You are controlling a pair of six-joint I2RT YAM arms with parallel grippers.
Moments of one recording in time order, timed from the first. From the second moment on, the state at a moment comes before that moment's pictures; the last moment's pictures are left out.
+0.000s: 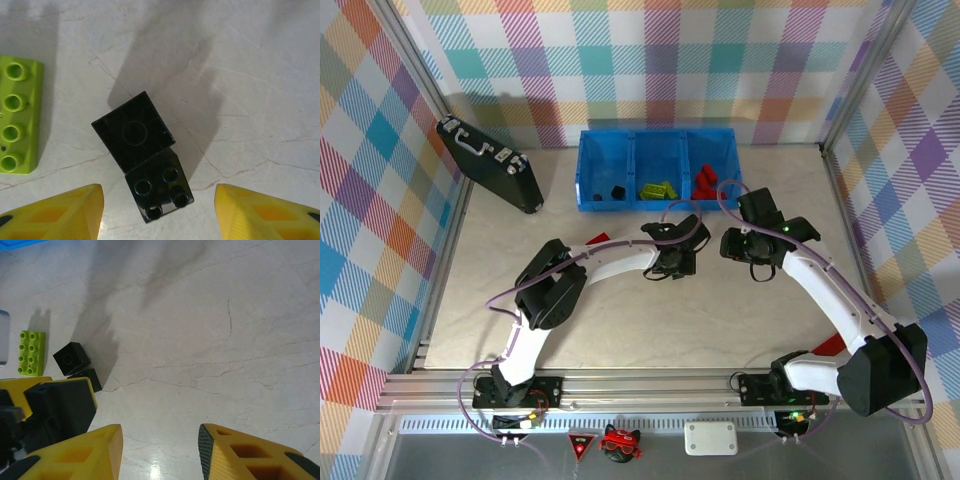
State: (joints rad) left arm -0.94 2.11 1.63 -0.72 -0.18 -0.85; right arm 0.39 1.24 1.09 -0.92 0.06 0.50
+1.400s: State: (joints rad) left arm -0.94 2.14 1.64 -0.75 -0.20 -0.85; right arm 0.39 1.24 1.09 -0.92 0.05 0.49
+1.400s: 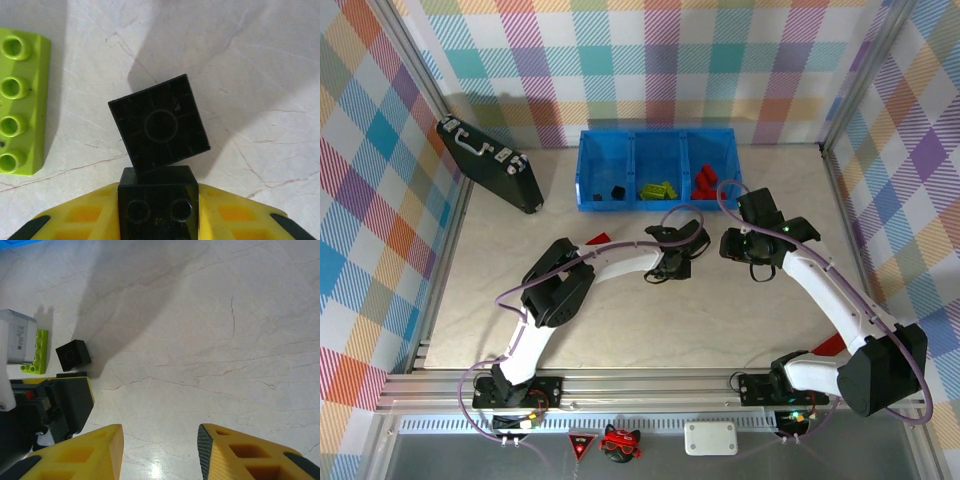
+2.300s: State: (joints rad) left arm -0.59 1.93 1.70 -0.82 -0.25 -0.60; right arm 0.39 1.24 1.09 -0.93 0.03 0.49
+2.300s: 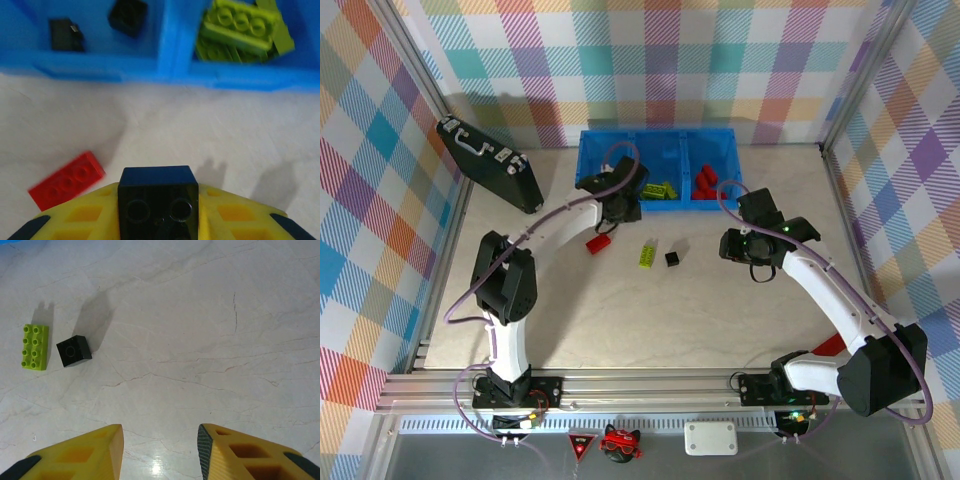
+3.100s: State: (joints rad) left arm -0.37 2.40 2.22 -0.80 -0.26 -0.40; right arm 0.39 1.24 1.09 -0.96 0.04 0.48
